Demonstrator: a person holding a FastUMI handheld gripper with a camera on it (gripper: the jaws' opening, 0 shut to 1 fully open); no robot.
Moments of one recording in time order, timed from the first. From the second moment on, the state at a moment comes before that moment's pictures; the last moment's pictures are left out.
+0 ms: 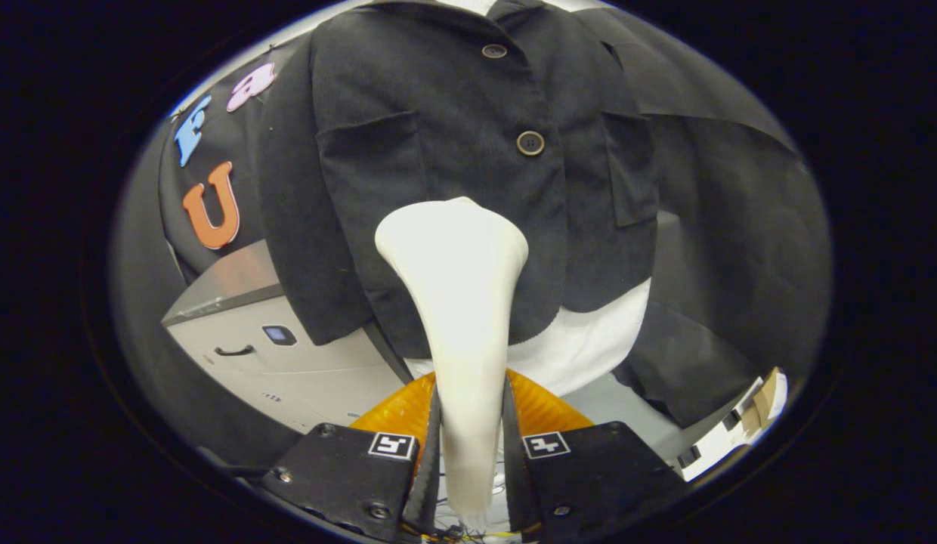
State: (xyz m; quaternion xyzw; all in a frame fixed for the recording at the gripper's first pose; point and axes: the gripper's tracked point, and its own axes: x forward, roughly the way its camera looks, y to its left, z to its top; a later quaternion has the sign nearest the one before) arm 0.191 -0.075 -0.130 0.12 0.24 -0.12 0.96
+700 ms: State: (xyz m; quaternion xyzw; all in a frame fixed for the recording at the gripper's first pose) arm 0.115 -0.188 0.088 0.17 0.07 -0.11 0.98
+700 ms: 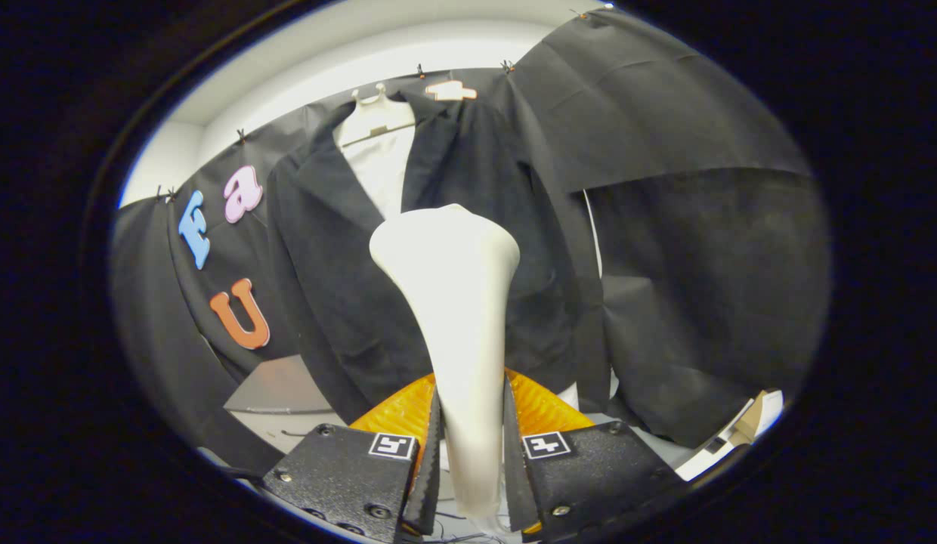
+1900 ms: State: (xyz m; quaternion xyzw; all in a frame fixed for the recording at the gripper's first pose) arm 0.241 -0.271 0.261 0.13 -0.02 -0.10 0.99
